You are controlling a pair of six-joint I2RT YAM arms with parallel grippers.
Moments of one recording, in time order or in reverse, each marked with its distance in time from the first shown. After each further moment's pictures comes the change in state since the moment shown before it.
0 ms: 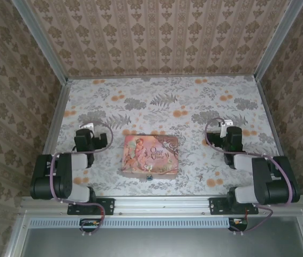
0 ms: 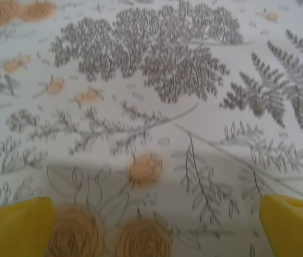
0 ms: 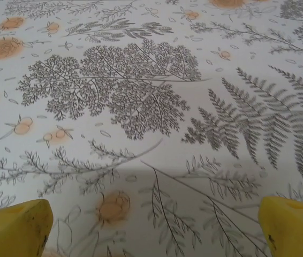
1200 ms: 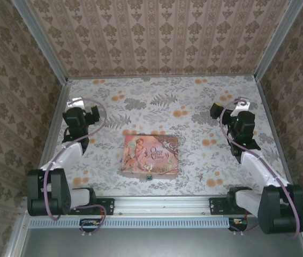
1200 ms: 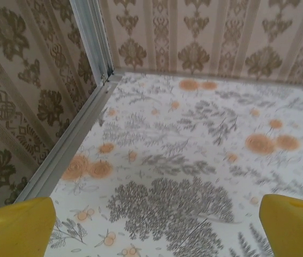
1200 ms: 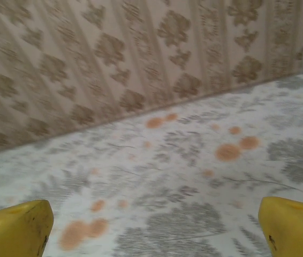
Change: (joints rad) left arm -0.019 -0.198 0.344 -0.282 -0.117 -0.049; right arm -0.017 -0.312 0.227 -0.166 -0.063 0.339
